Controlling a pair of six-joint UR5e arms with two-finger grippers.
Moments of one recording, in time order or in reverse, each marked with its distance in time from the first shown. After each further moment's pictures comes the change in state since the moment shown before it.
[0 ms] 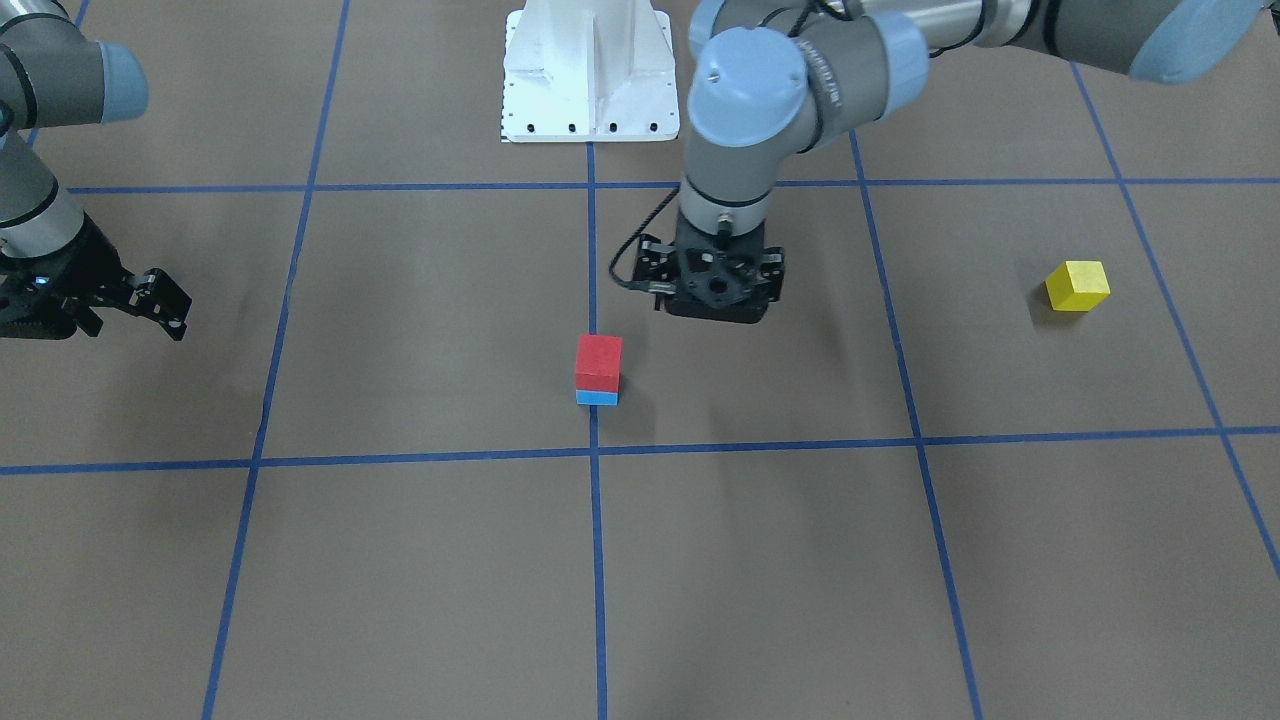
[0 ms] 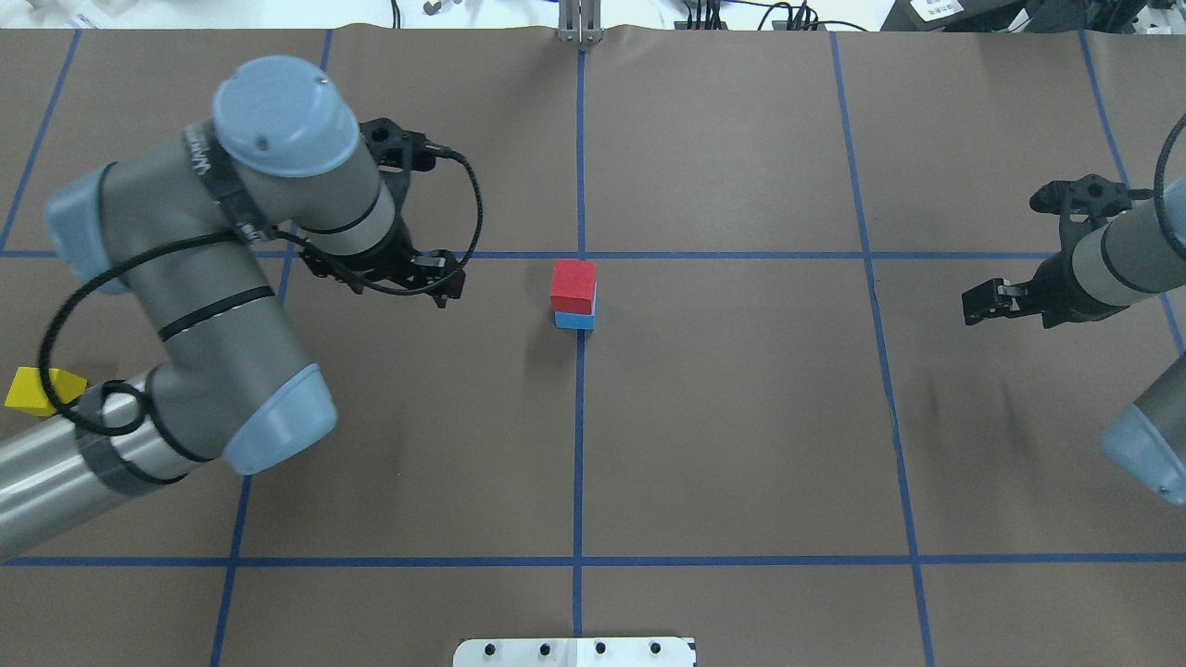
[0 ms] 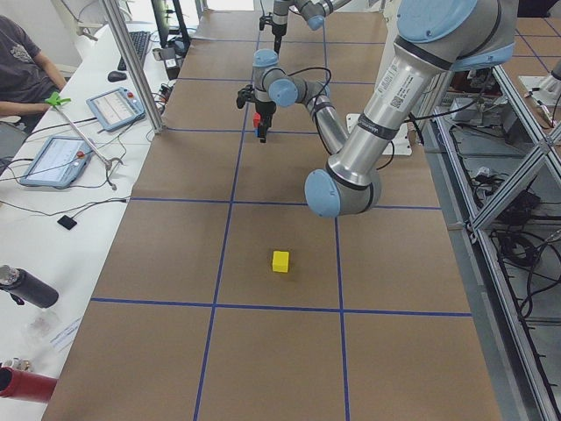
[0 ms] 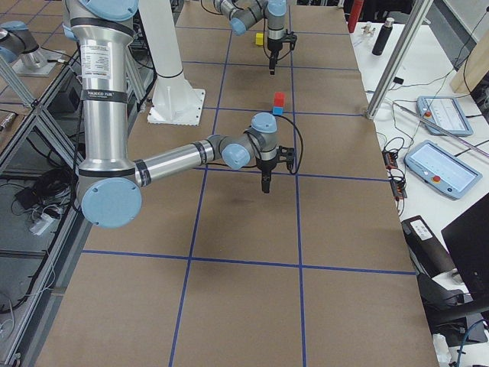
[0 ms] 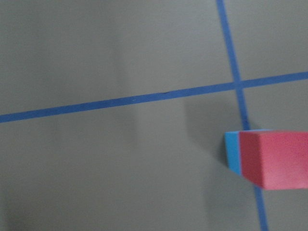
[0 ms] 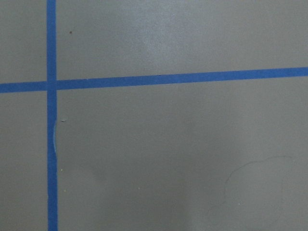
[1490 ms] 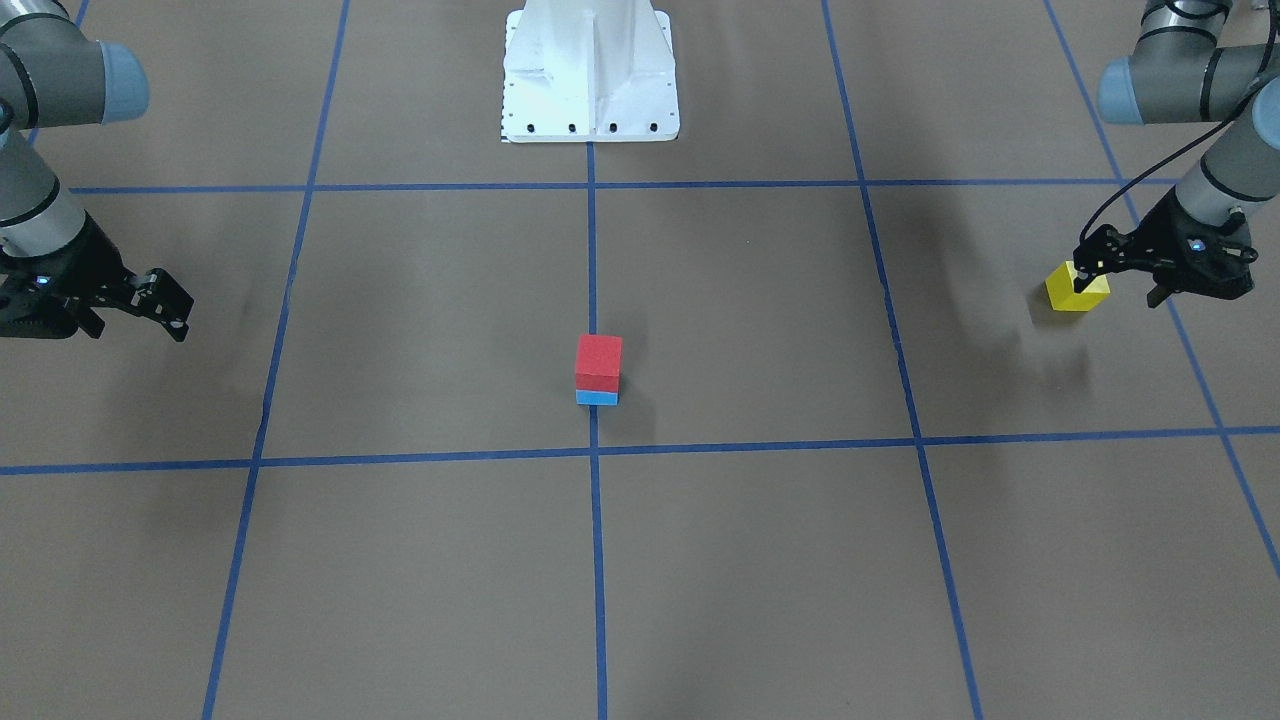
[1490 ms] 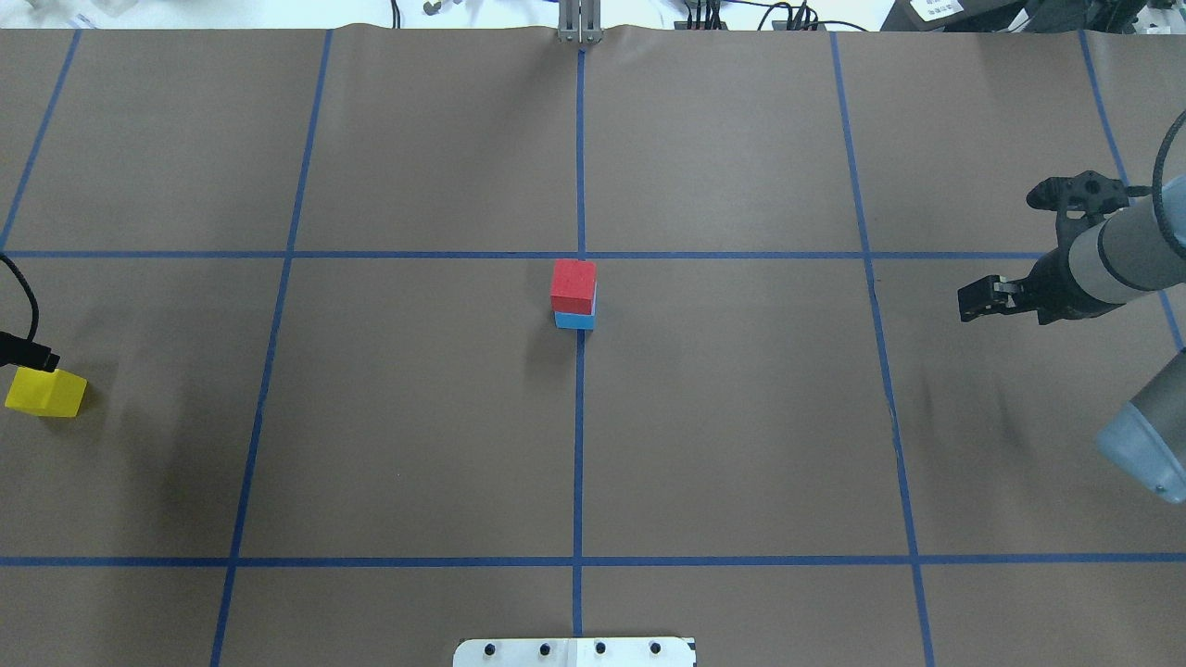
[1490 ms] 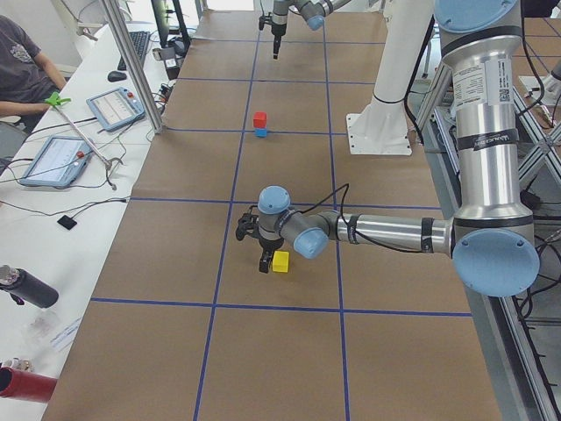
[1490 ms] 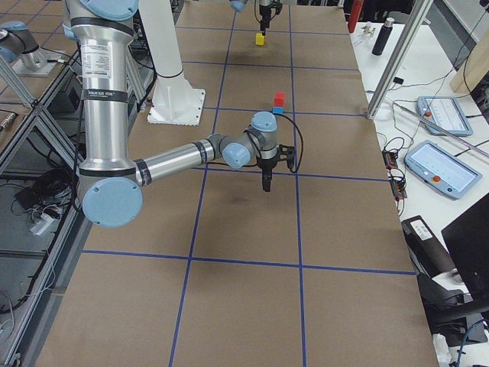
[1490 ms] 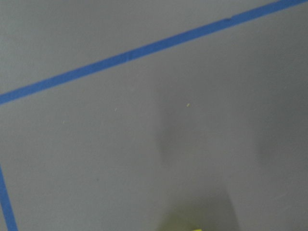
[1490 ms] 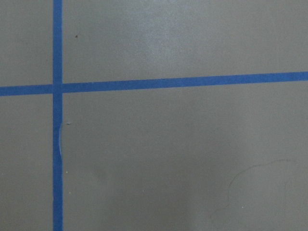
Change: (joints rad) left arm -0.318 0.697 0.185 -0.754 -0.172 0.308; right arm -0.002 0.008 0.002 0.005 -0.004 0.010
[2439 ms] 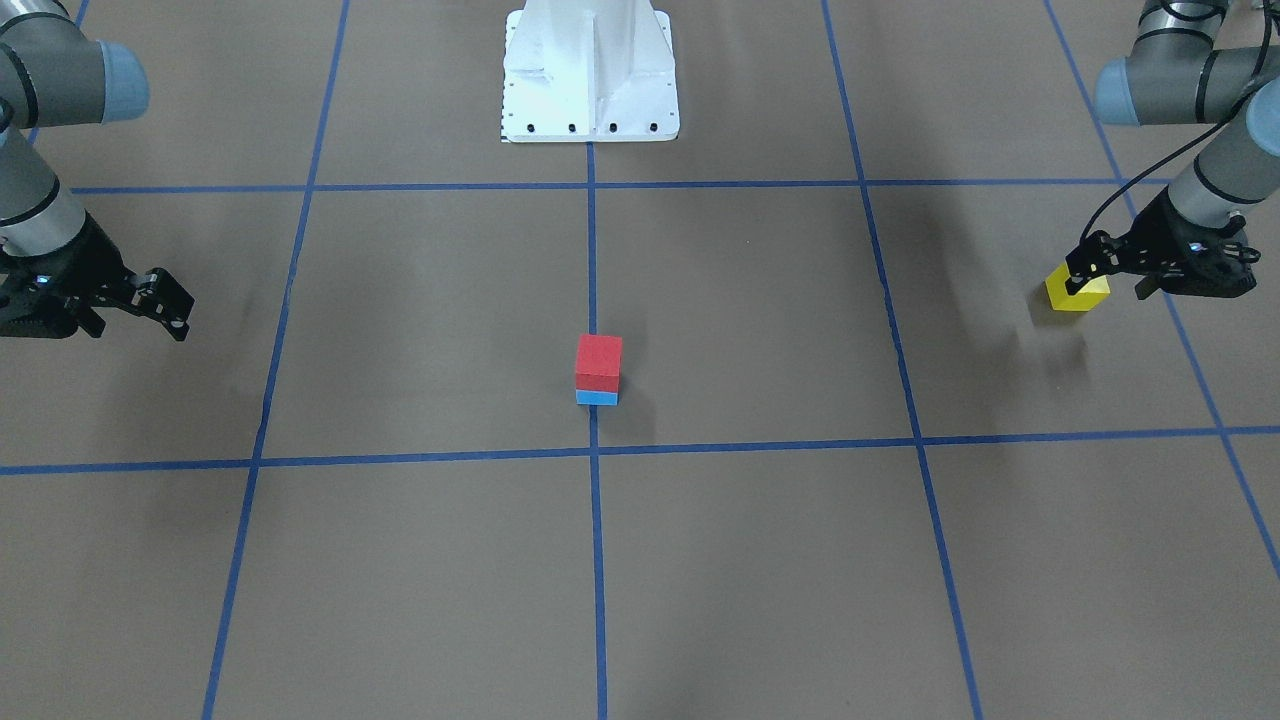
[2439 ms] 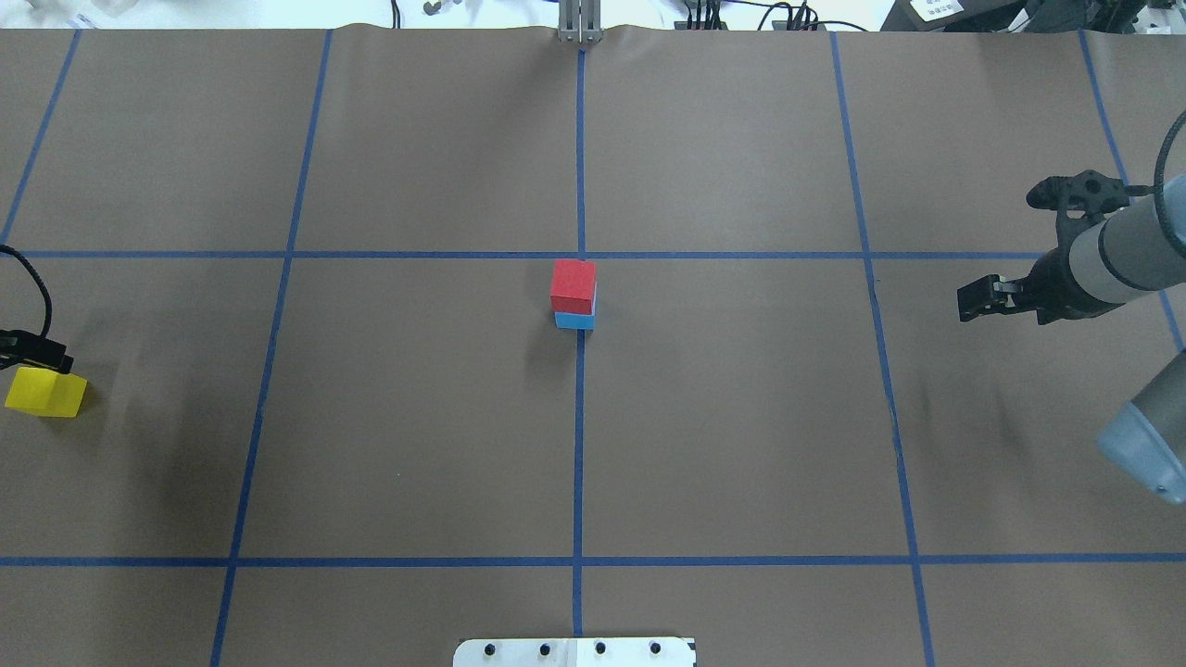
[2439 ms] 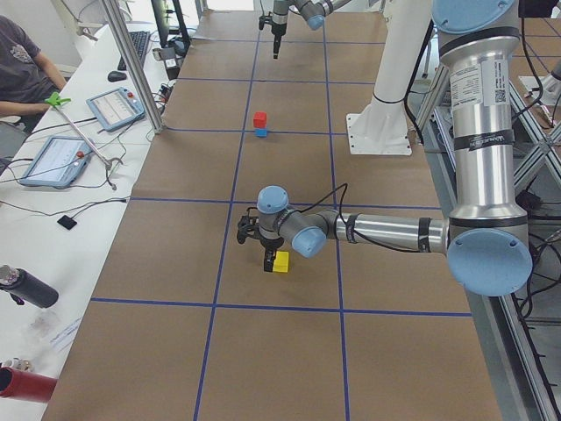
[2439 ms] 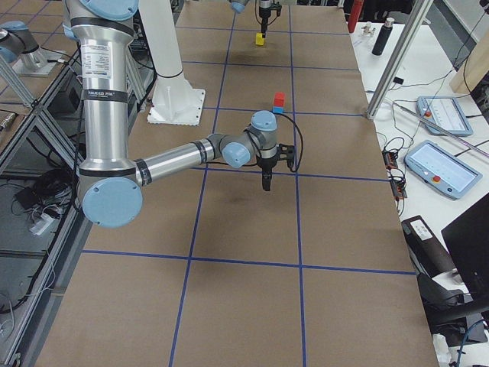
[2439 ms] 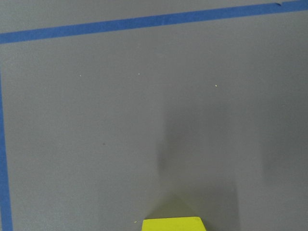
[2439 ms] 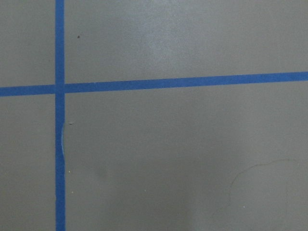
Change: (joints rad) left arm 0.027 -0.014 0.014 0.015 -0.011 -0.113; right arm 0.000 -0.001 0.007 -0.001 0.004 0.002
